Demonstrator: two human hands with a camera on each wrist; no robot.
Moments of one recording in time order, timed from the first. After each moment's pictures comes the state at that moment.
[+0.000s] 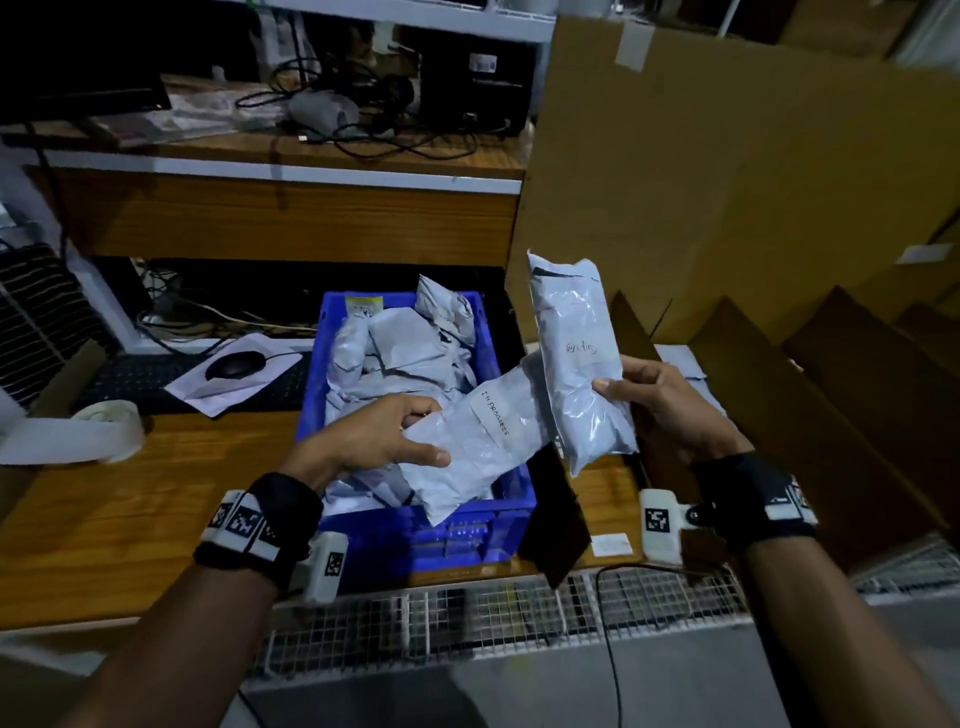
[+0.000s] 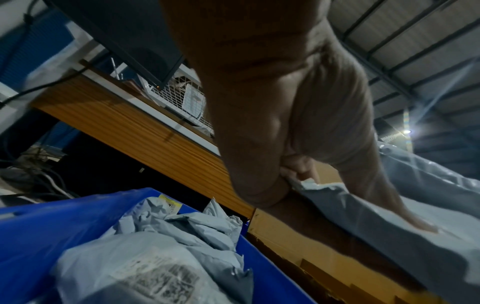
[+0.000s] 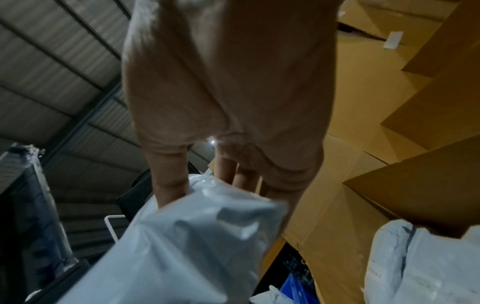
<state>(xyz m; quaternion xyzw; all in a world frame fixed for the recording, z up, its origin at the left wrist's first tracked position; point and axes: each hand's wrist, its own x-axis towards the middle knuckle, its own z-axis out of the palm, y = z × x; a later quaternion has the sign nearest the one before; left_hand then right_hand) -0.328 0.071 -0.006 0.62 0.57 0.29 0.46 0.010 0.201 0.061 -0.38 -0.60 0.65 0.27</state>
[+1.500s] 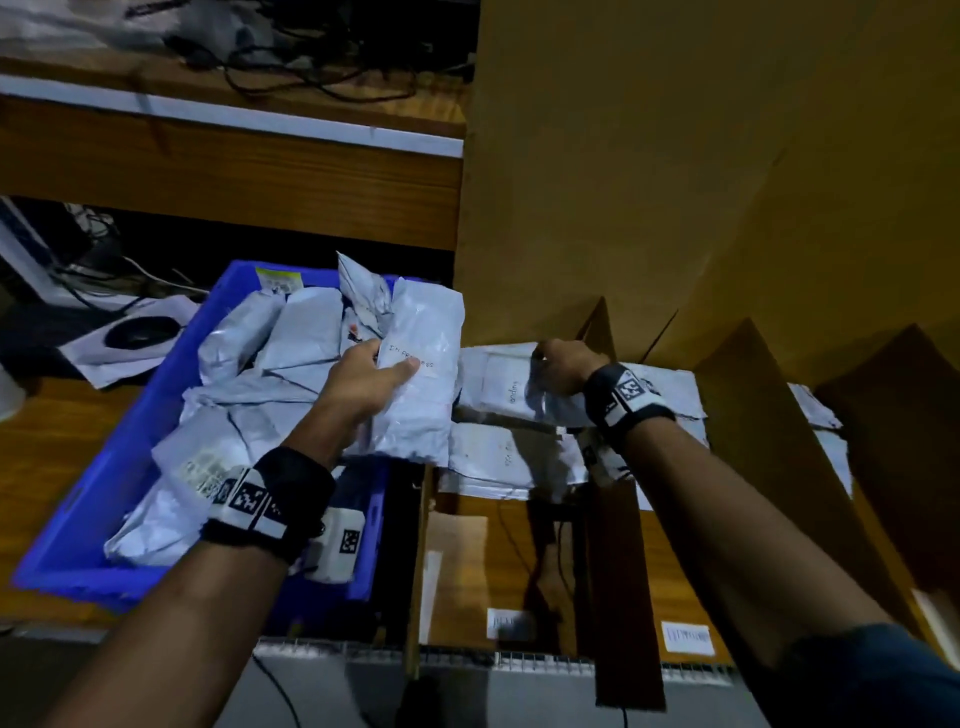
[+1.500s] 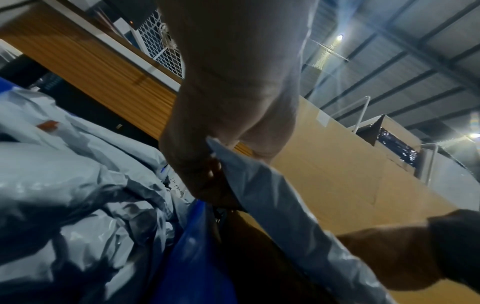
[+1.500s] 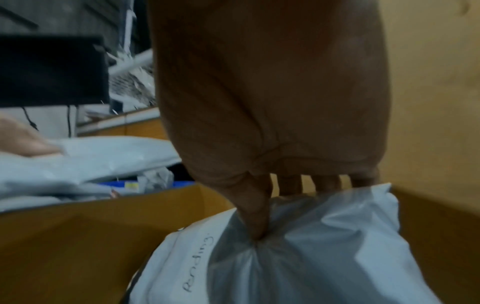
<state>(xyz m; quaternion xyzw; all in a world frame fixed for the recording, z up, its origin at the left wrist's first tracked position) -0.228 0.284 -0.055 0.27 0.76 0.49 0.33 -0.029 0.484 -0.024 -0.48 -0.84 0.18 -0.16</state>
